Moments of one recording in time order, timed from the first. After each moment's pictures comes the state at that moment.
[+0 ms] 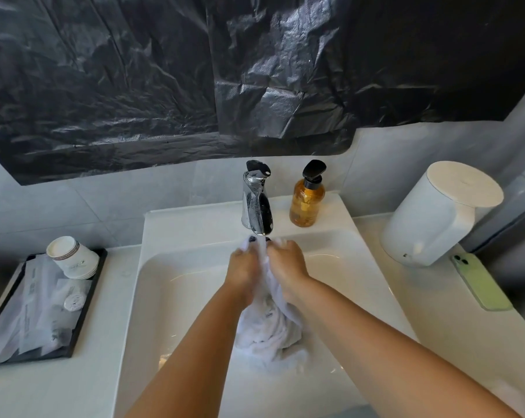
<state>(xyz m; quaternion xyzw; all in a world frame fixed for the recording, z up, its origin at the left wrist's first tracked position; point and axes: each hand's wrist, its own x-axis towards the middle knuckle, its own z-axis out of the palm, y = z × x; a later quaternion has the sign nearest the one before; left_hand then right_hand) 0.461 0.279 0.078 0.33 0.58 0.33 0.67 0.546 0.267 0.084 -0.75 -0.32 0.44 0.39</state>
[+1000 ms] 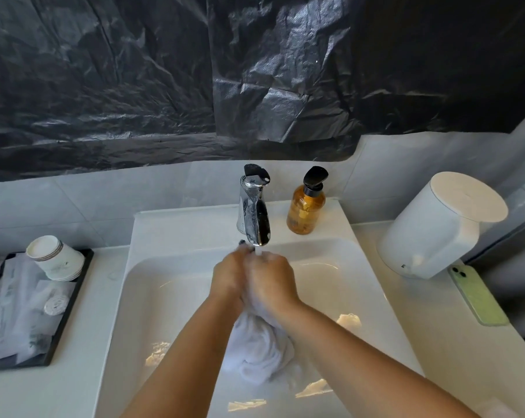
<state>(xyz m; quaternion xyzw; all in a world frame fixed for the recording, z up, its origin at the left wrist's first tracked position) 0.460 0.295 0.056 0.23 0.59 0.35 0.69 0.524 0.264 0.075 -0.76 -0.36 0.41 0.34</state>
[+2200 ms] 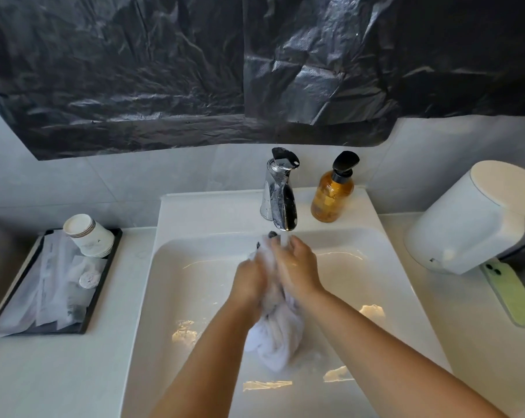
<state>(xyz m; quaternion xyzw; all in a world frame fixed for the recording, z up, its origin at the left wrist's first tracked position) 0.441 0.259 0.064 0.33 0.60 0.29 0.66 0.538 0.270 0.050 -0.73 -0.40 0.38 0.41</state>
